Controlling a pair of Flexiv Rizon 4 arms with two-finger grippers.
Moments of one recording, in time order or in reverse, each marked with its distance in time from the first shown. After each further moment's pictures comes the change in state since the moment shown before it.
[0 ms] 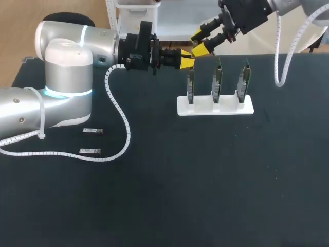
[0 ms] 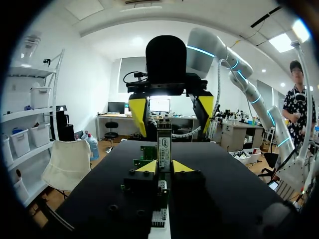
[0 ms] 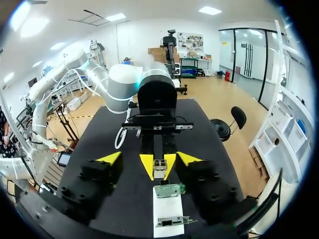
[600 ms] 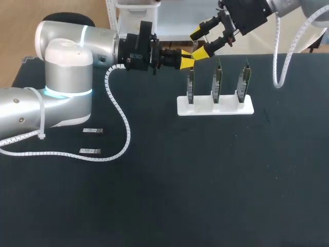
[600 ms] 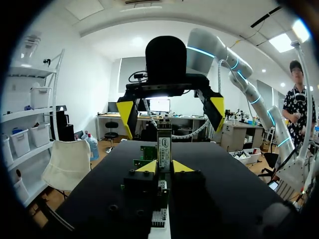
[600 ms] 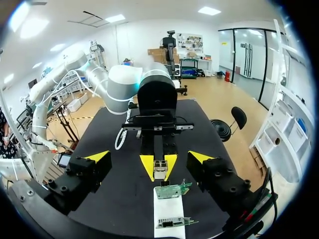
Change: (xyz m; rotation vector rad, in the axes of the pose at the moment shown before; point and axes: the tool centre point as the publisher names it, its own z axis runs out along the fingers) left arm 0.000 0.000 0.000 0.000 0.000 0.000; right arm 0.001 0.000 0.002 -0.002 -0.007 0.004
